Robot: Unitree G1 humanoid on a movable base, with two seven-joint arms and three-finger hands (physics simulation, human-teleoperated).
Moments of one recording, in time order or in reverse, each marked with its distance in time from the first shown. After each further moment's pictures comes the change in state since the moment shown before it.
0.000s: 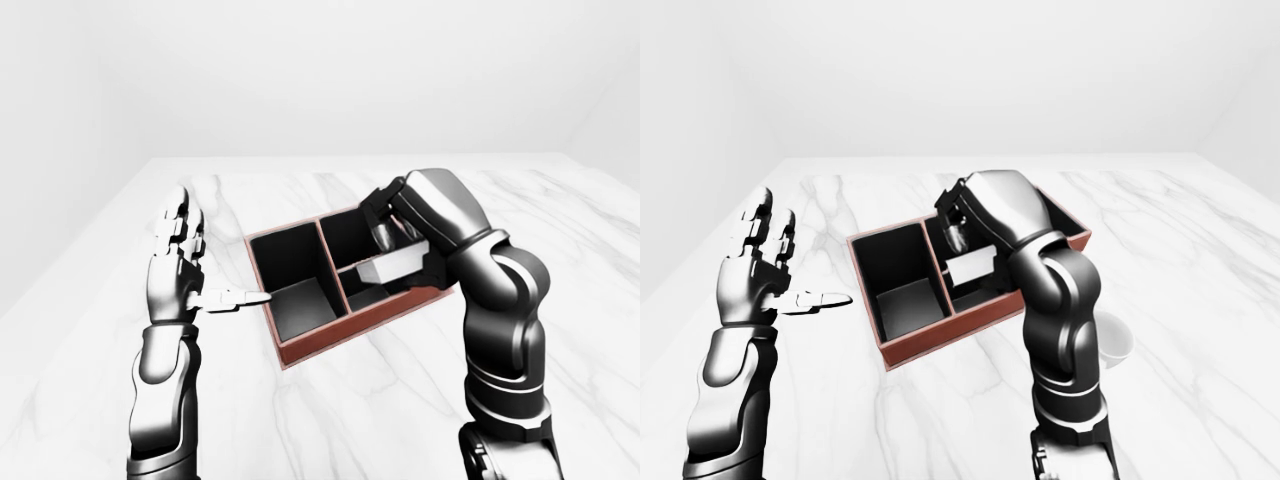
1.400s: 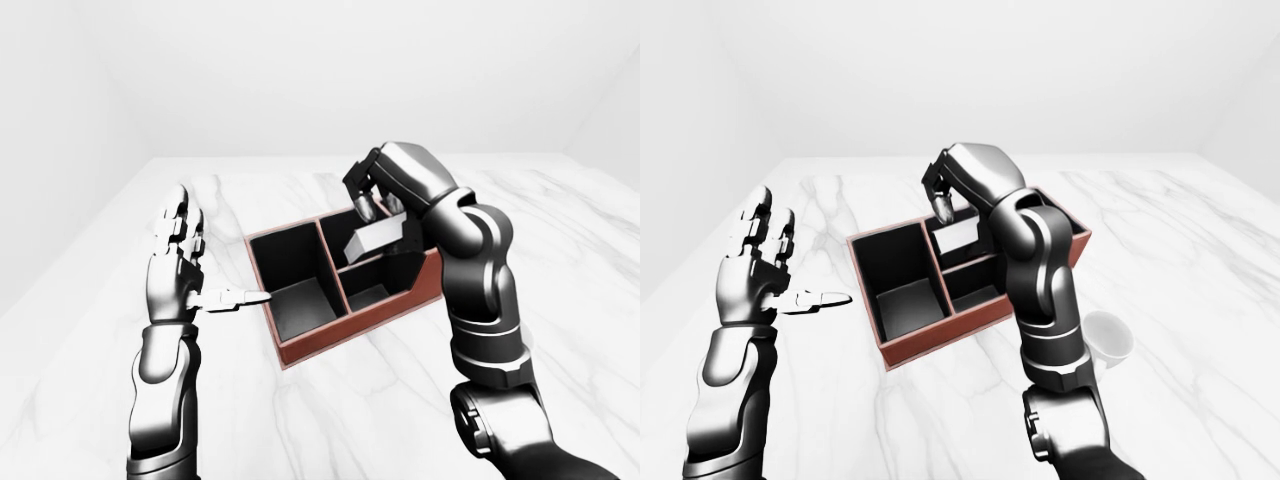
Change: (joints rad) left arm -0.002 0.001 0.000 -0.001 0.001 0.000 0.003; right arm -0.214 -0.007 0.007 0.296 0.040 0.000 -0.021
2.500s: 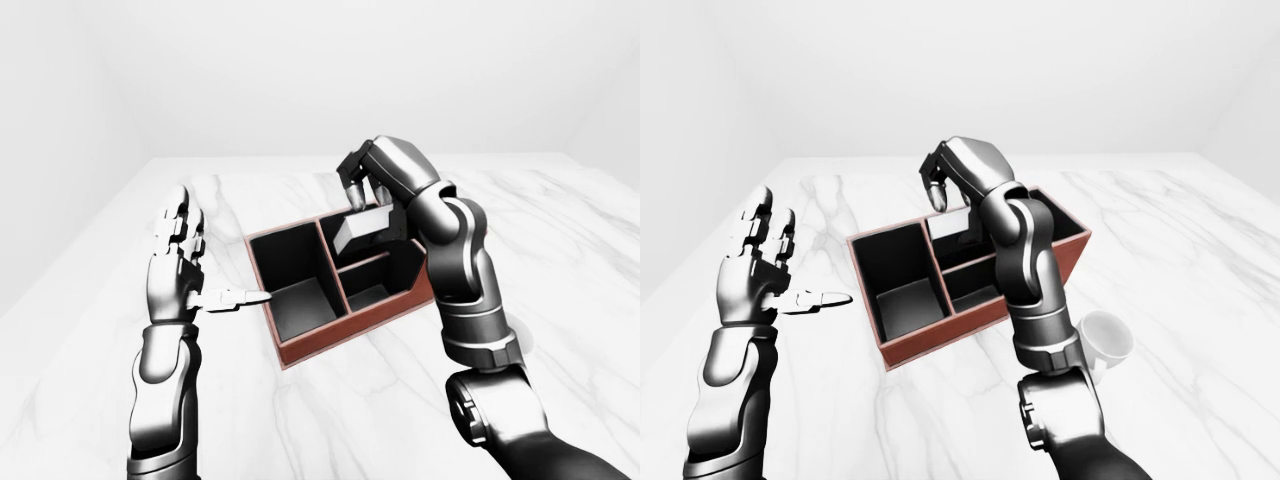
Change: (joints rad) left arm 0.001 -0.001 -0.001 0.000 0.003 0.000 0.001; right arm -0.068 0.012 0.012 0.193 0.037 0.000 -0.149
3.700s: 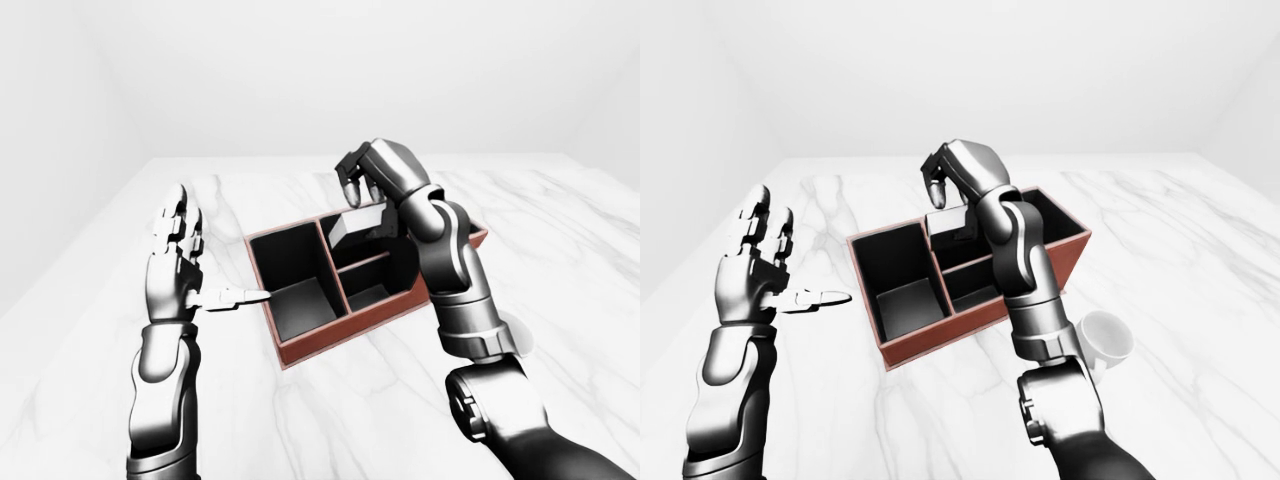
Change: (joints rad) left arm -0.006 0.003 0.002 0.001 0.002 0.000 0.005; right arm -0.024 -0.004 0.003 0.165 0.035 -0.075 -0.165
